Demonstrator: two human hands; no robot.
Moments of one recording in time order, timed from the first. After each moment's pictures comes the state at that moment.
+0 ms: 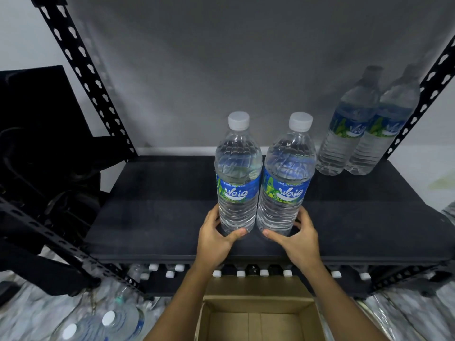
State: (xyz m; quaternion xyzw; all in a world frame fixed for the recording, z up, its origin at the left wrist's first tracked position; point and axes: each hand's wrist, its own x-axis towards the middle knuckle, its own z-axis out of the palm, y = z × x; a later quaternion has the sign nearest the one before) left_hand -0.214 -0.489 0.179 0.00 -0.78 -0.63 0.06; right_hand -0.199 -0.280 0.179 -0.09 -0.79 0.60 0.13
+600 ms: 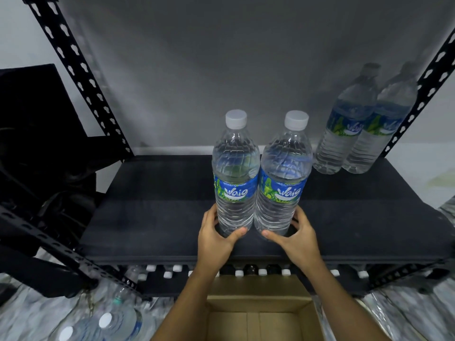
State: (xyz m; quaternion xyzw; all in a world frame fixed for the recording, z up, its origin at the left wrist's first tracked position) left_hand -0.208 -0.479 0.181 0.01 -0.78 -0.61 0.10; right_hand -0.196 -0.277 0.188 -0.07 -0.77 0.62 0.10
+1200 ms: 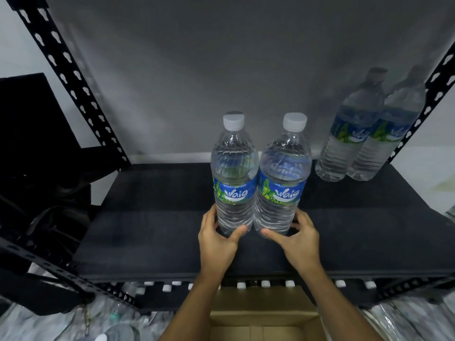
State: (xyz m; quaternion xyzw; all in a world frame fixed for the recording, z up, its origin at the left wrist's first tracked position) left_hand -0.237 -0.469 0.188 0.03 -0.77 -0.62 0.15; right_hand -0.228 -0.283 0.190 -0.08 -0.79 0.58 0.18
